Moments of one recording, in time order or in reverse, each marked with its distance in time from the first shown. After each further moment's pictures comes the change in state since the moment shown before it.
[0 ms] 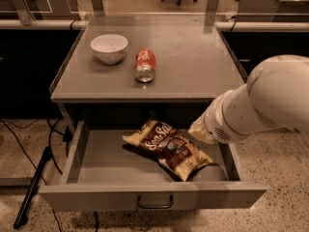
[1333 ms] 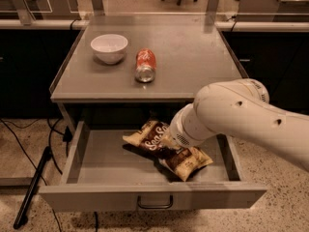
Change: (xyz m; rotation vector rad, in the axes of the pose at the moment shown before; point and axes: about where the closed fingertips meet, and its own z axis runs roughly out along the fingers) arm -0.027 0.019 0.100 -0.062 -0.018 0.002
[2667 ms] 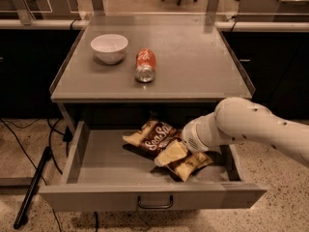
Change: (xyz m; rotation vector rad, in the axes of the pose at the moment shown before) arm 0.041 -0.020 0.056 -0.121 -0.112 0.216
